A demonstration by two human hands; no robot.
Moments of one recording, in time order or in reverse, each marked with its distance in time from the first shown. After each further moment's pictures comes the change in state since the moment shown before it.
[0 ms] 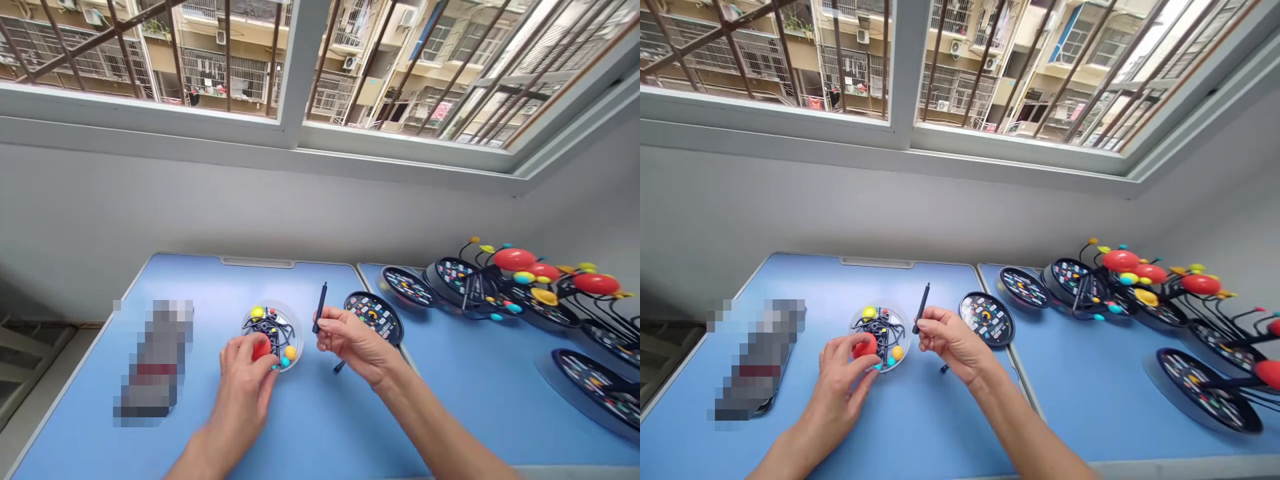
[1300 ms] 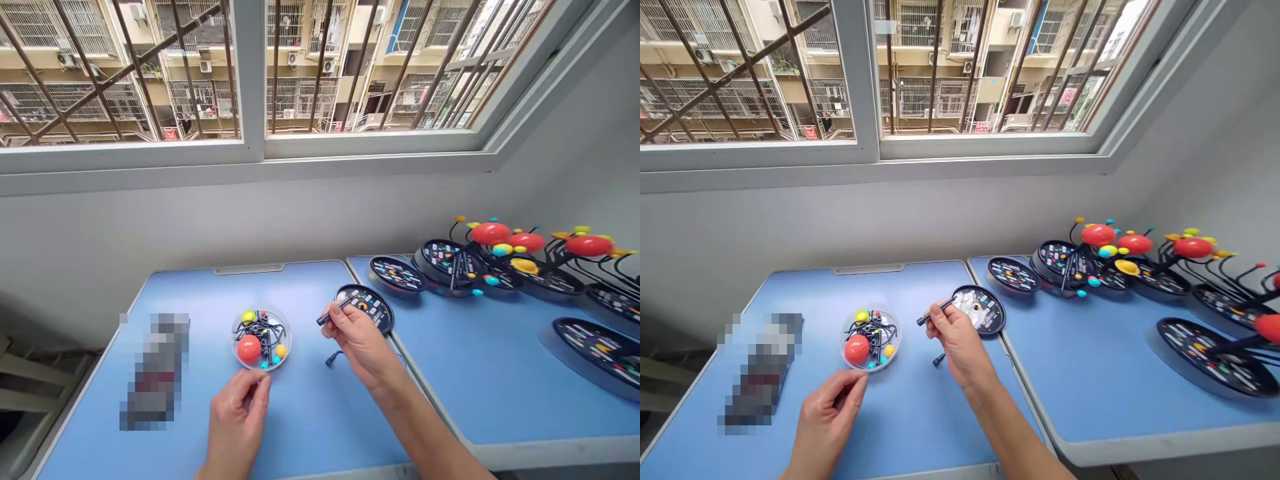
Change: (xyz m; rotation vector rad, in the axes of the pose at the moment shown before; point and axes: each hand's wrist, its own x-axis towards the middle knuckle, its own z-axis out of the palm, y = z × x) left_hand -0.019 0.030 0.006 -0.297 0.134 -0.217; right_hand -0.021 0.012 -0.014 0.211 0.253 -0.309
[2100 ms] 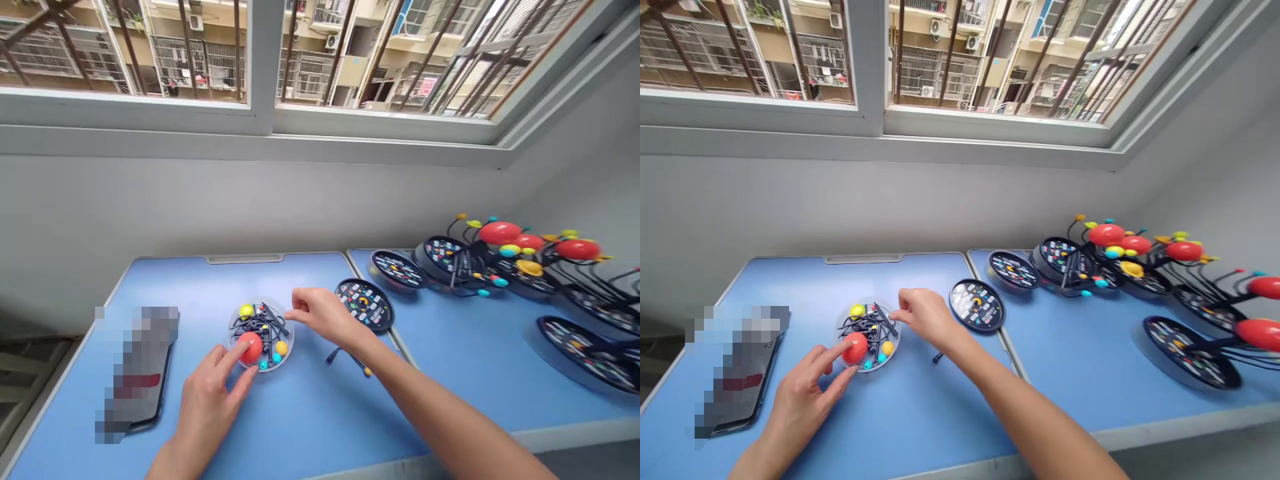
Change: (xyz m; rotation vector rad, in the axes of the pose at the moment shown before) left_hand 0.028 -0.044 -0.027 0.417 -0.084 0.245; right_hand 0.049 -0.007 0.029 -1.529 -0.357 -0.195
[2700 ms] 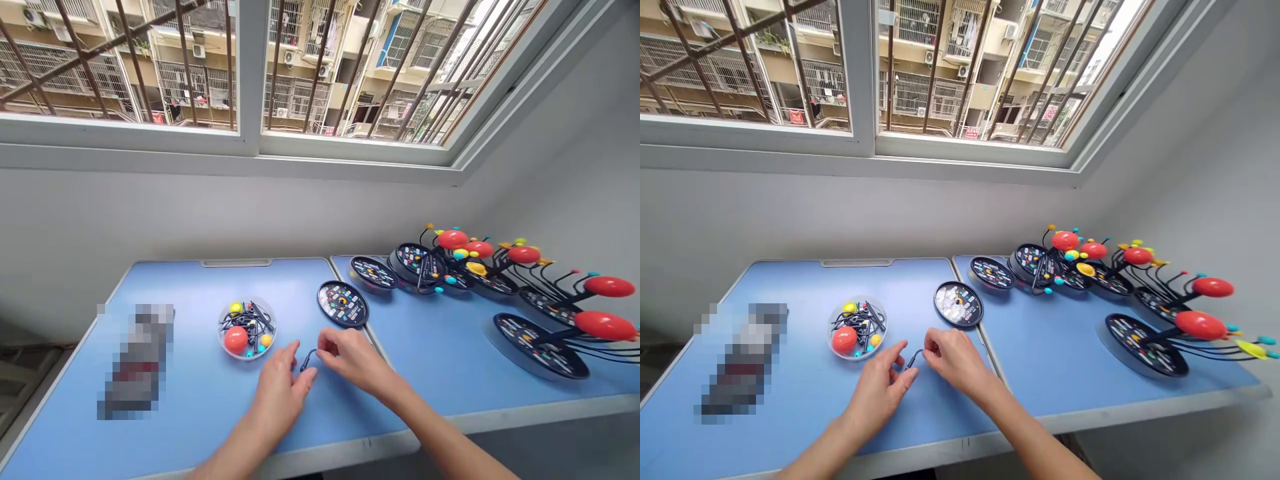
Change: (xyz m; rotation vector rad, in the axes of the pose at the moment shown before) left_hand 0.016 0.097 0.053 -0.556 -0.444 -0.339; right_hand -0.090 0.035 0.012 0.125 0.015 0.112
